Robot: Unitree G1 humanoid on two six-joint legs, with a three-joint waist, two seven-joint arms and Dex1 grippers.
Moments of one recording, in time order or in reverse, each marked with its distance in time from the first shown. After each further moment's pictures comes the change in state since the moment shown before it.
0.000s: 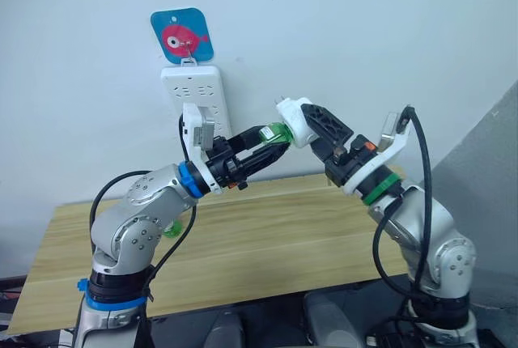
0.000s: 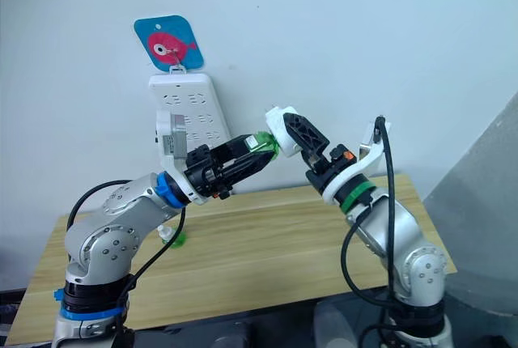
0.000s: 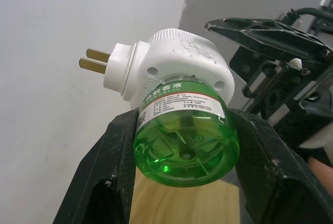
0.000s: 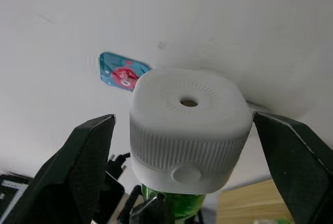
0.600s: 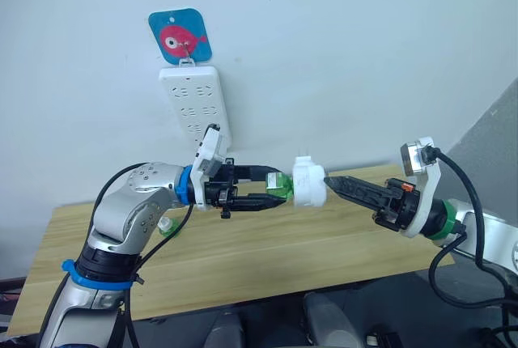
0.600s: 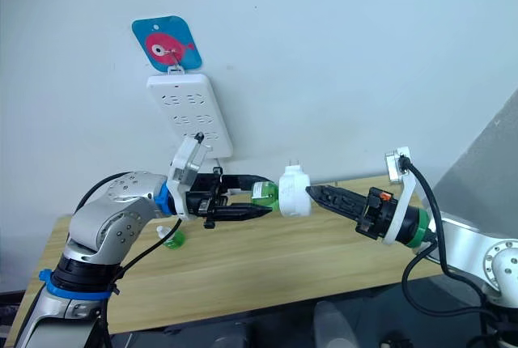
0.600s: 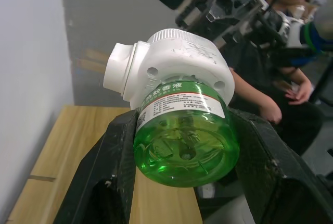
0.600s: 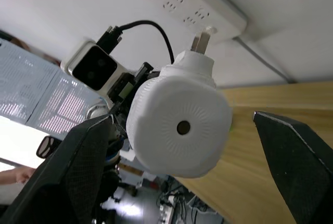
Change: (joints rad) left arm -0.065 0.146 -0.175 0.199 0.183 -0.190 -0.554; right arm 0.107 -0.514 -0.141 0.220 0.086 0.450 0.694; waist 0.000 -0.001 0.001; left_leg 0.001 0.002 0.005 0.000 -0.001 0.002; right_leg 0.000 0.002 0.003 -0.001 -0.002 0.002
